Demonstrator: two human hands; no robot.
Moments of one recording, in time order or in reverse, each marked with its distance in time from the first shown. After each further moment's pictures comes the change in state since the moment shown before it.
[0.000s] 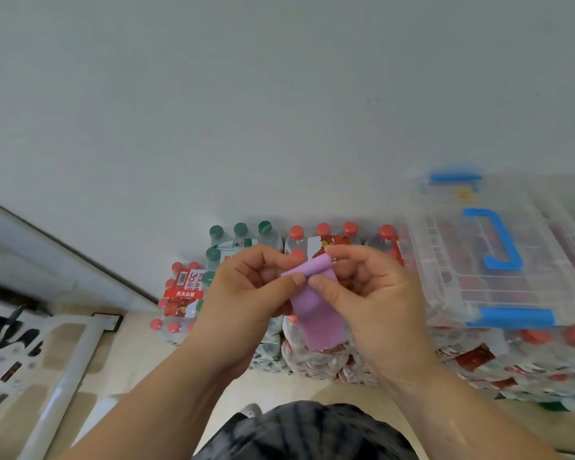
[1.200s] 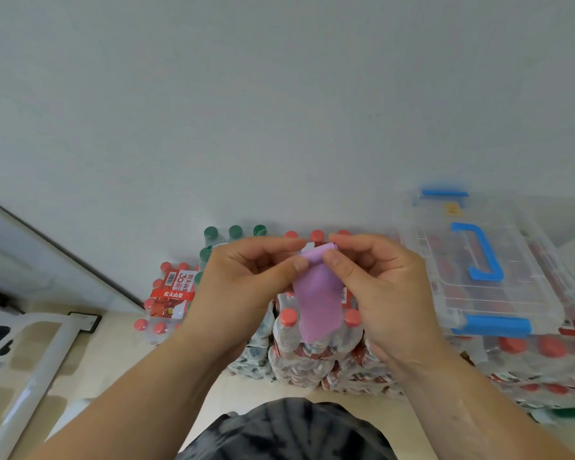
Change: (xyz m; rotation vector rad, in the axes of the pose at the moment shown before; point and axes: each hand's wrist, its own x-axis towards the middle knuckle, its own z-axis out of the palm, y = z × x) left_hand 0.003 0.015 -0.002 -0.023 0.021 0.116; right_hand 0.011 -0.030 0.003 -0.006 0.011 -0.021
